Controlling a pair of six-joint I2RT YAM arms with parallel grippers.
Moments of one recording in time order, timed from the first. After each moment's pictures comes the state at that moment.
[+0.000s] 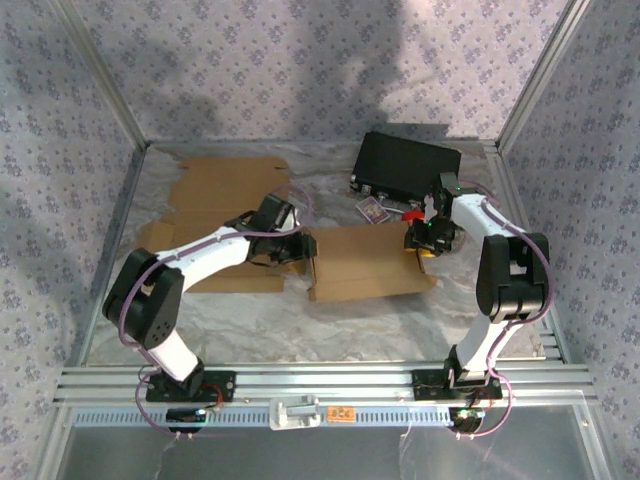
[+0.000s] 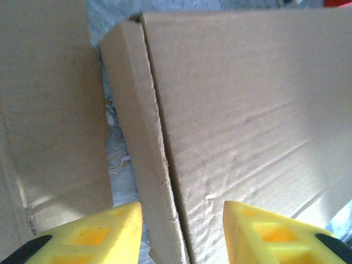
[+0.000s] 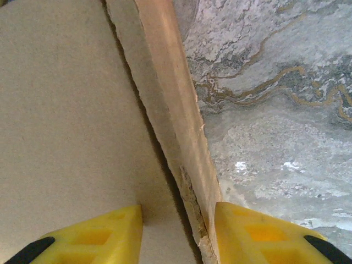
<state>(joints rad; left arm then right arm) -0.60 1.63 1.04 -0.37 0.33 -0.69 0.06 1.74 1.21 -0.91 -0.26 0.24</state>
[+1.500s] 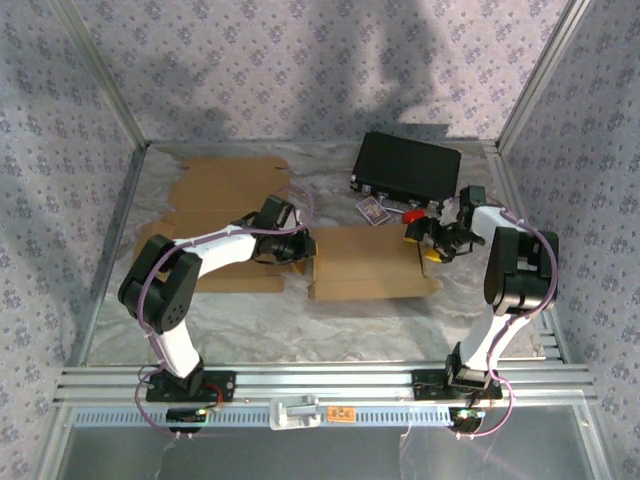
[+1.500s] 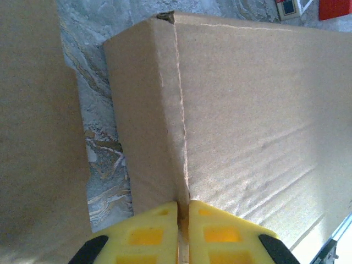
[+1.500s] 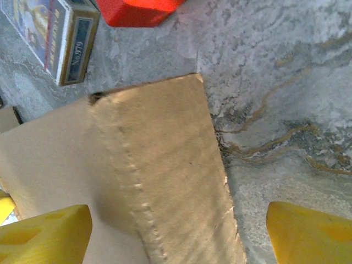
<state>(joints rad) -0.57 1.76 1.02 -0.21 0.43 -0.72 -0.13 1.79 1.07 -0.65 -0.63 0.24</state>
